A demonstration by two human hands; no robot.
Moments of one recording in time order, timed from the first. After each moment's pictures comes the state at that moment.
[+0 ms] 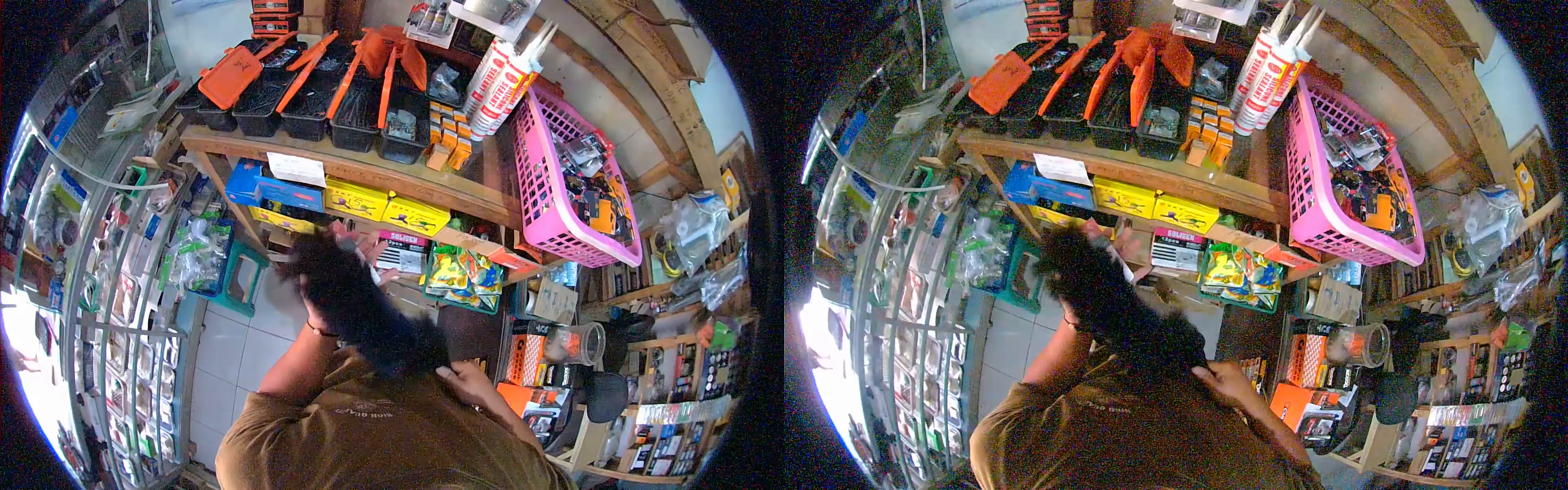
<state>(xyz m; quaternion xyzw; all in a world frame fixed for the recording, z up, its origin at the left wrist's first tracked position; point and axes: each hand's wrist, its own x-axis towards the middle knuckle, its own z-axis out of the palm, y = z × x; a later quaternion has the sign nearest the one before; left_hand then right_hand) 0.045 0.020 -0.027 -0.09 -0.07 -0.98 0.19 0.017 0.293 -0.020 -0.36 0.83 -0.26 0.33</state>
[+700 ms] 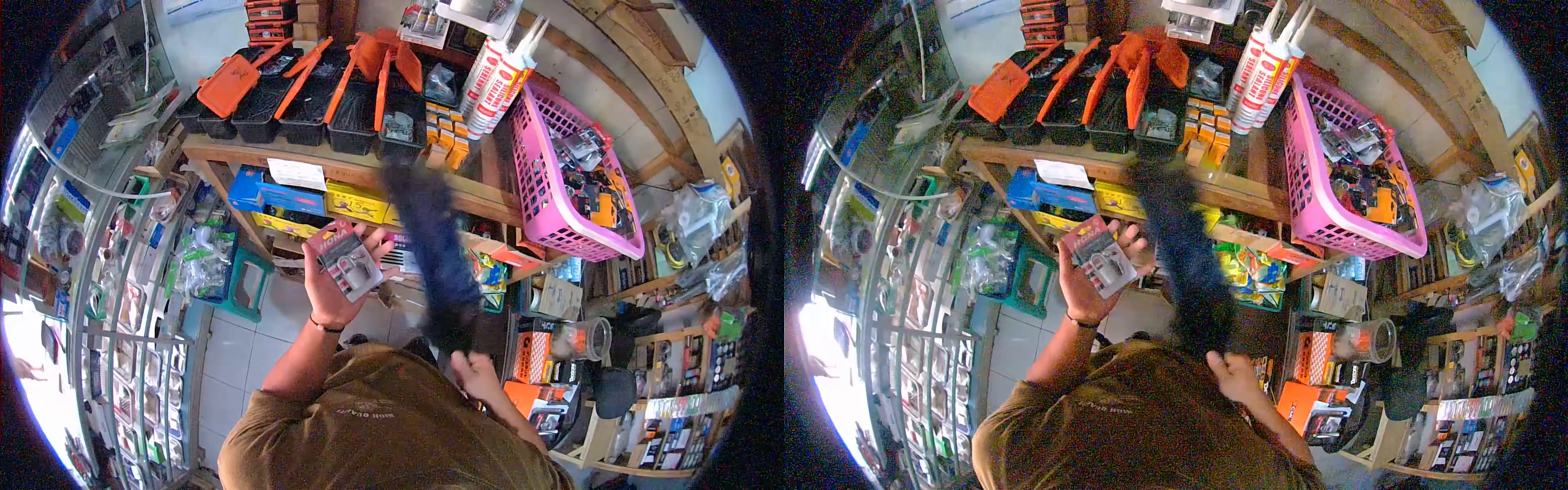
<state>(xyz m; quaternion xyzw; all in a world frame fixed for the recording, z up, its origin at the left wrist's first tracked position) 0.041 0.008 -0.023 -0.10 -0.11 -0.98 0.14 0.021 0.296 -0.030 -0.23 0.84 -0.38 0.30</state>
